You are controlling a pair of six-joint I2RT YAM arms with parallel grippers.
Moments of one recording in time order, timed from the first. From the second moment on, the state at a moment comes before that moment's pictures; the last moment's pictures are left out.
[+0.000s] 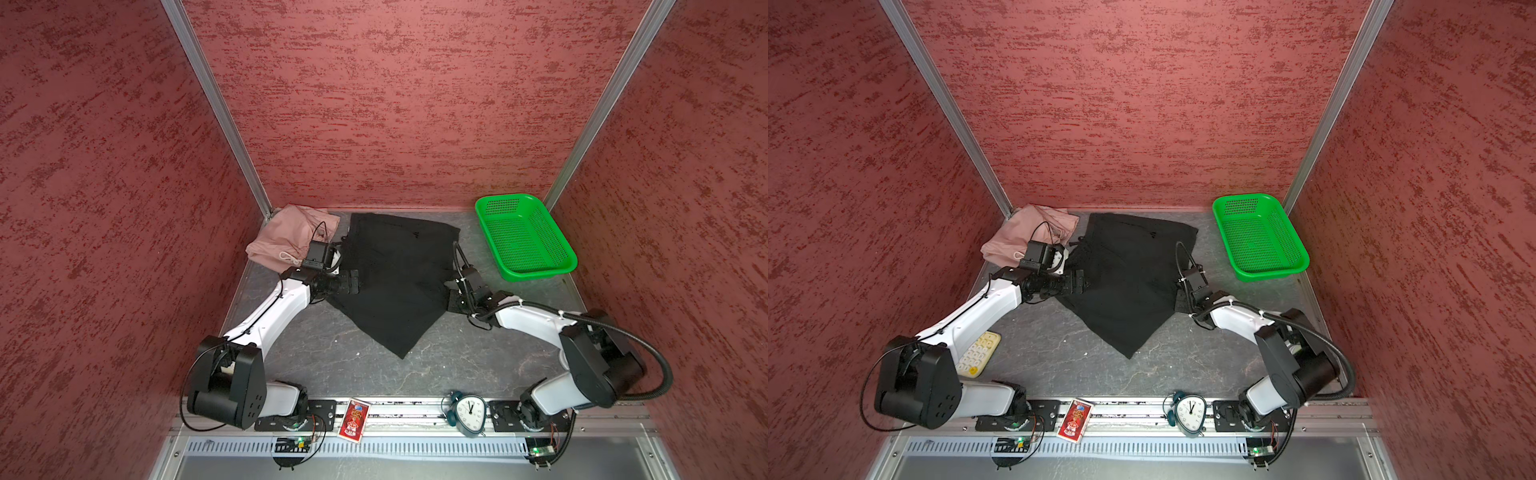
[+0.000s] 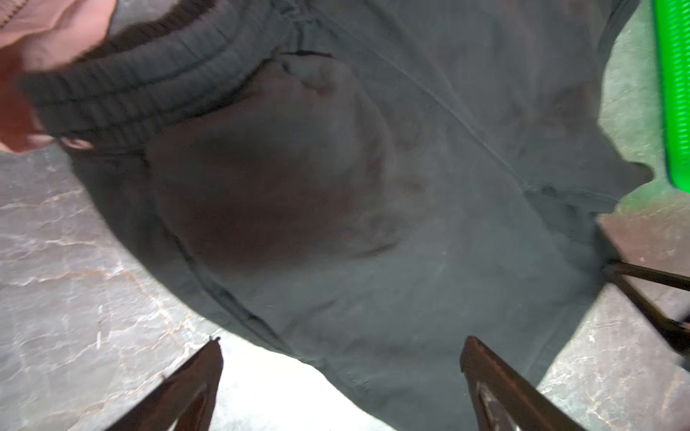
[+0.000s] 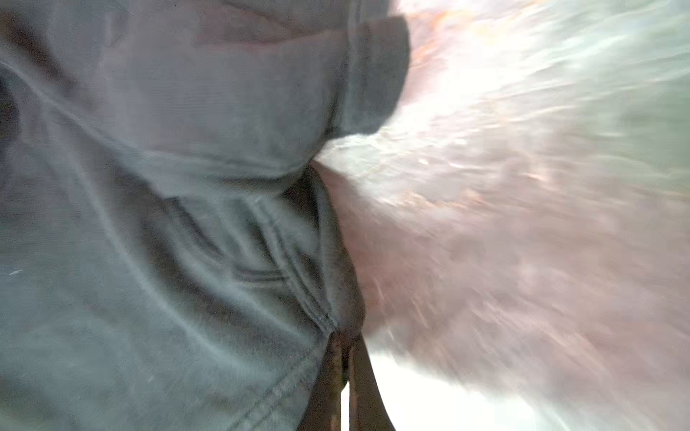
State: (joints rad) left arm -0.23 1.37 0.95 -0.61 0.16 -0.34; right arm 0.51 1.48 0.73 -0.22 0.08 0.65
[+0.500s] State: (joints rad) left arm -0.09 1.32 0.97 -0.66 0.19 -0.33; right arm 0.51 1.31 0.77 -0.41 0.04 0.40
